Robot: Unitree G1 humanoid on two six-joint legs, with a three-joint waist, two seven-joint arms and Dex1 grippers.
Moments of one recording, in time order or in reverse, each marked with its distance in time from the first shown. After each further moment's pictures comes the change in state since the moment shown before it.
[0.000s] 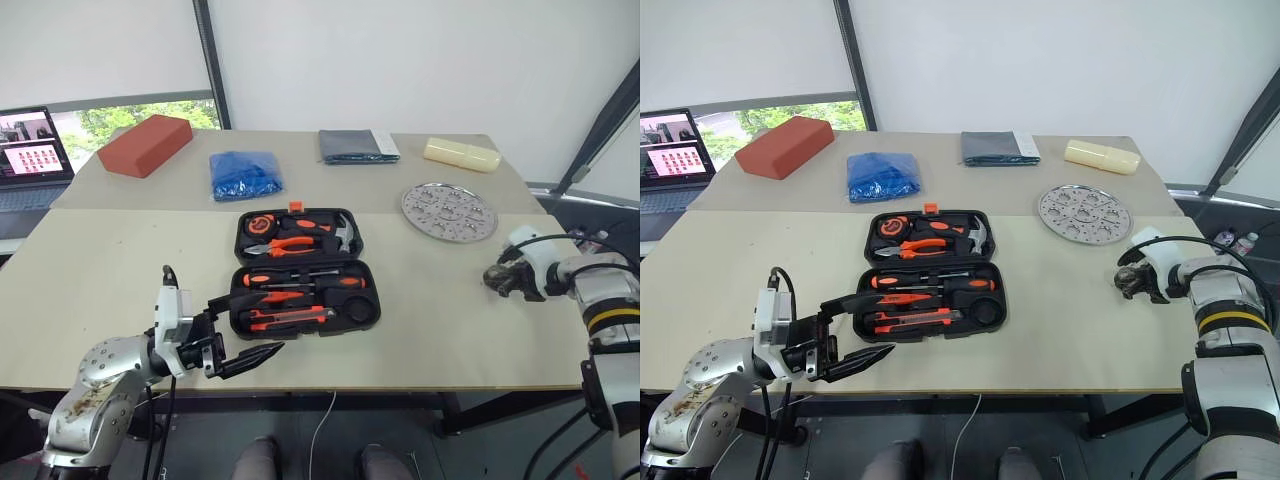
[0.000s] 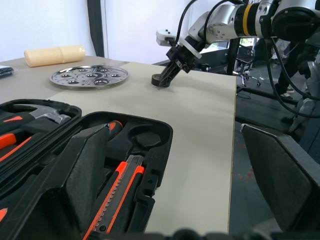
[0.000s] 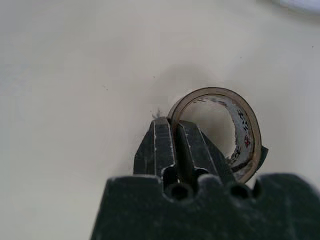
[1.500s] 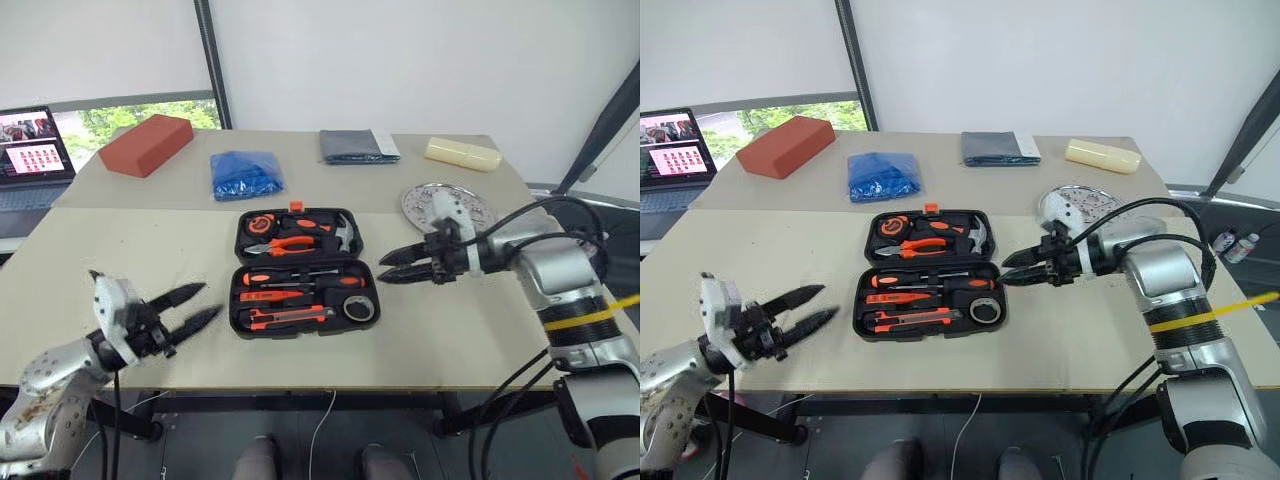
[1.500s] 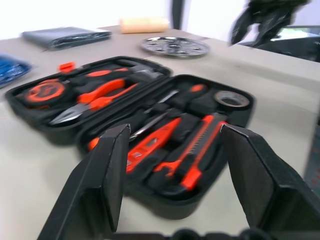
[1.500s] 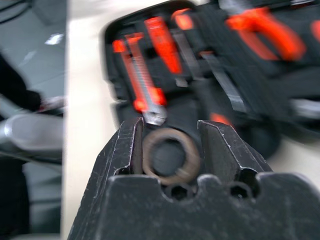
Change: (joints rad) left arm -0.074 0.060 0.204 0.264 0.034 0.054 0.237; right arm 0.106 0.146 0.065 -0.731 0.306 0.319 0.161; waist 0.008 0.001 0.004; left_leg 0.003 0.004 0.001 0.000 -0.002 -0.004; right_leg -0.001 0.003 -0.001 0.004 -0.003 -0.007
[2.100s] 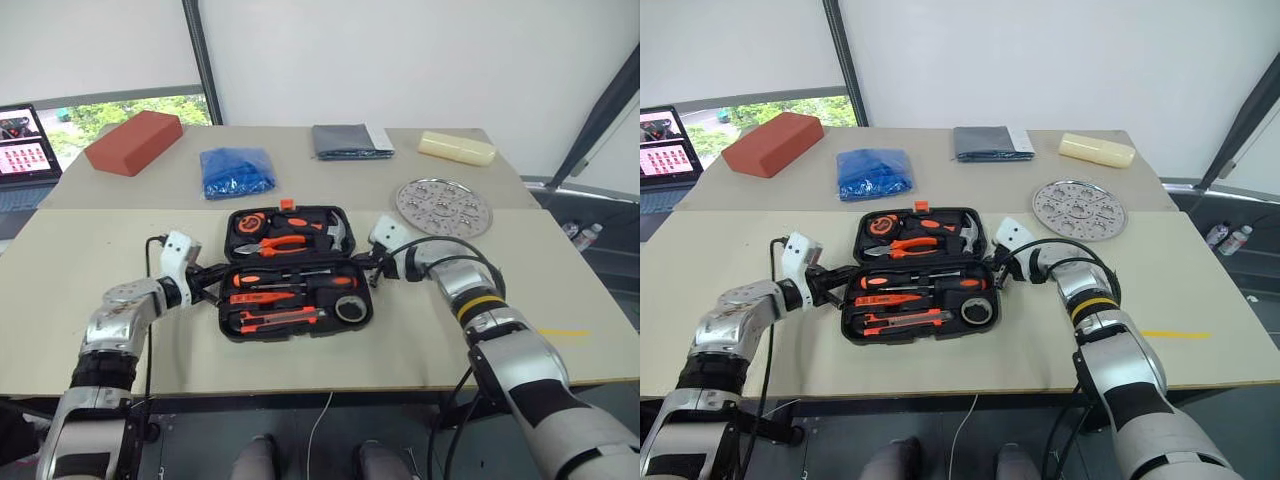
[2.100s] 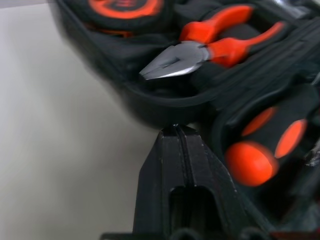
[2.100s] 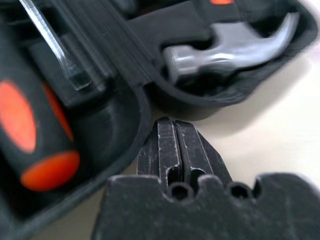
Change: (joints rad) left arm -0.499 -0.046 -0.306 0.572 0.289 0.107 -0.010; right arm -0.210 0.318 0.040 0.765 -0.310 -0.608 -0.247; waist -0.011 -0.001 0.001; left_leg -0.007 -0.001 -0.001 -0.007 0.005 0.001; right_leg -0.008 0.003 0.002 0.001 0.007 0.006
